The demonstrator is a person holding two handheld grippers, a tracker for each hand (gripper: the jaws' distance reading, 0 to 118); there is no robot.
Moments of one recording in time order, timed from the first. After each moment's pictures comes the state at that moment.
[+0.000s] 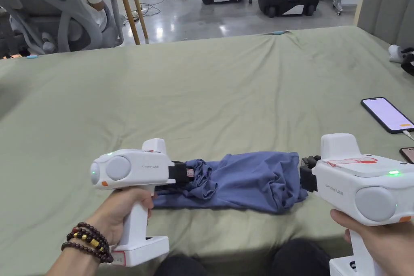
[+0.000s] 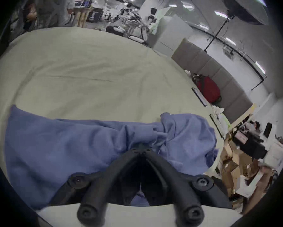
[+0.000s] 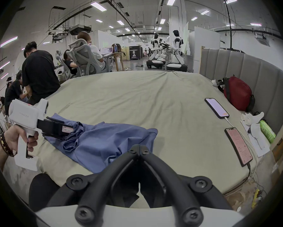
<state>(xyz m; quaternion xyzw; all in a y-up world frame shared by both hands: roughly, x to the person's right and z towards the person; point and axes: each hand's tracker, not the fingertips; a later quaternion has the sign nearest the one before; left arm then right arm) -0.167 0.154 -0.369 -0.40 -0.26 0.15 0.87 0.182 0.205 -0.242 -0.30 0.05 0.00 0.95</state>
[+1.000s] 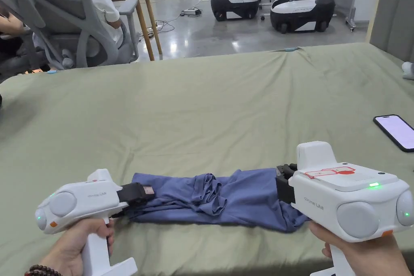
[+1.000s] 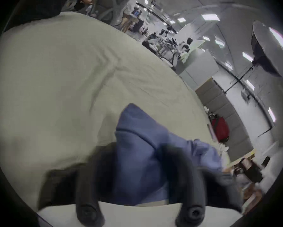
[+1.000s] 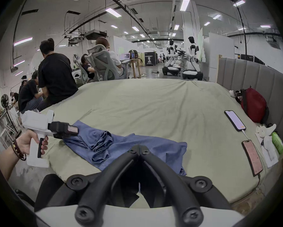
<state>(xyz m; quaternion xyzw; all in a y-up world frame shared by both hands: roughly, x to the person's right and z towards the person) -0.258 0.136 -0.338 -0.38 -0.12 0.25 0.88 0.141 0.223 -0.243 -0.27 0.13 0.00 0.95</state>
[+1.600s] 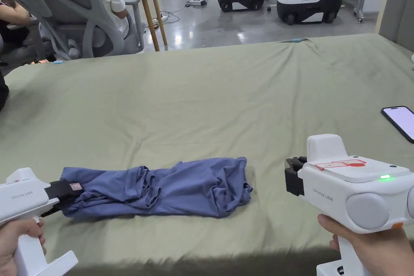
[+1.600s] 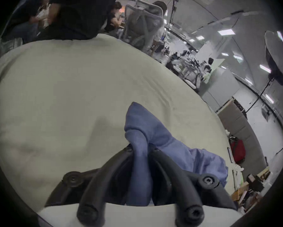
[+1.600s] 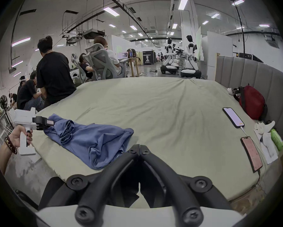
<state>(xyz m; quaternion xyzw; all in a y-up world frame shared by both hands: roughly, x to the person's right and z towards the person) -0.395 0.160 -0.290 -0.31 0.01 0.29 0.90 0.141 0.220 -0.237 -0.27 0.12 -0.01 0.95</state>
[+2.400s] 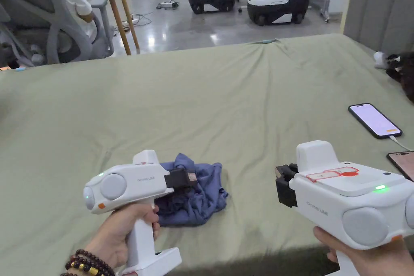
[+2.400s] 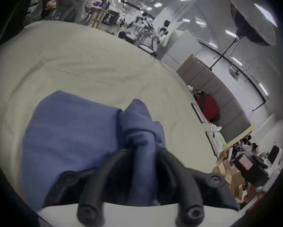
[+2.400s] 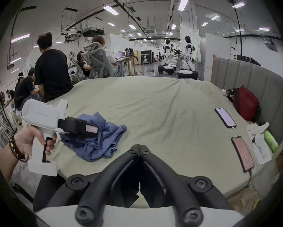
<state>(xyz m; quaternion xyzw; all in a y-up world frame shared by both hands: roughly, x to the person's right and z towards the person) -0.142 0.153 -0.356 -0.38 -0.22 0.22 0.87 0.164 0.225 -0.217 -0.27 0.10 0.02 0.96</state>
